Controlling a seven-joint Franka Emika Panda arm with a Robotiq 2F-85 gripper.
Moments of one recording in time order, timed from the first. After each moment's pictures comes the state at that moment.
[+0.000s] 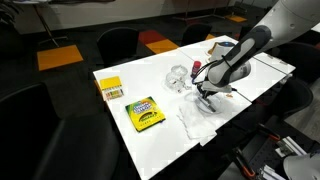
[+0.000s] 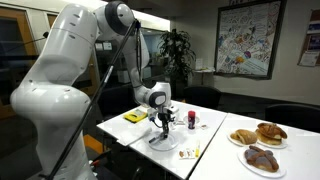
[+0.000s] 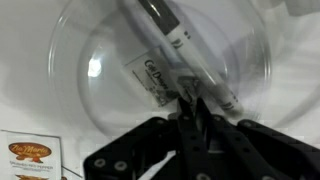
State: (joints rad) arm 0.14 0.53 -0.18 -2.34 0.16 2.86 0.63
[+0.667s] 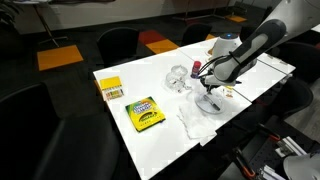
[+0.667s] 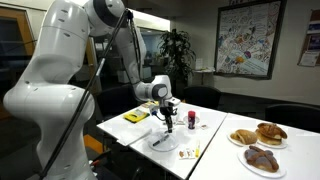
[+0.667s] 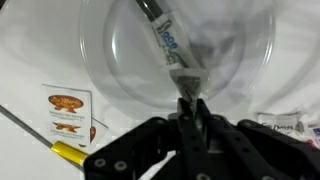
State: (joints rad) arm 0.28 0.45 -0.35 -2.36 -0.02 2.81 0.76
